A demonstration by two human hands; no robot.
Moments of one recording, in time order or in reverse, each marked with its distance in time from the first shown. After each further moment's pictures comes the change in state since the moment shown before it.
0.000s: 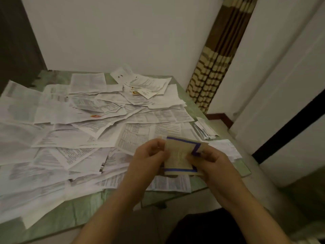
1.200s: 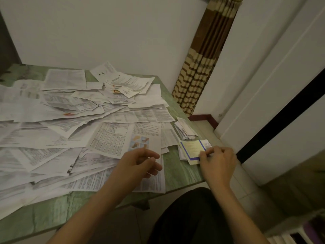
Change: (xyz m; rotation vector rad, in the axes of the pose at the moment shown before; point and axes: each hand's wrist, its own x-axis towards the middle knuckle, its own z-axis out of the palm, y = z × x) left_hand 0.012 -0.022 0.018 0.283 -0.028 -0.029; right_hand 0.052 0.063 -0.094 -1.142 0.756 -0.145
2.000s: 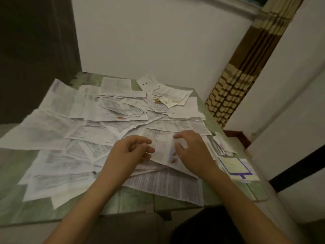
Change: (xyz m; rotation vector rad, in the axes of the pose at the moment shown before) left_hand -0.024 0.010 -0.083 0.000 0.389 0.130; right_hand -0.017 -0.150 0.001 0.308 -0.446 -0.682
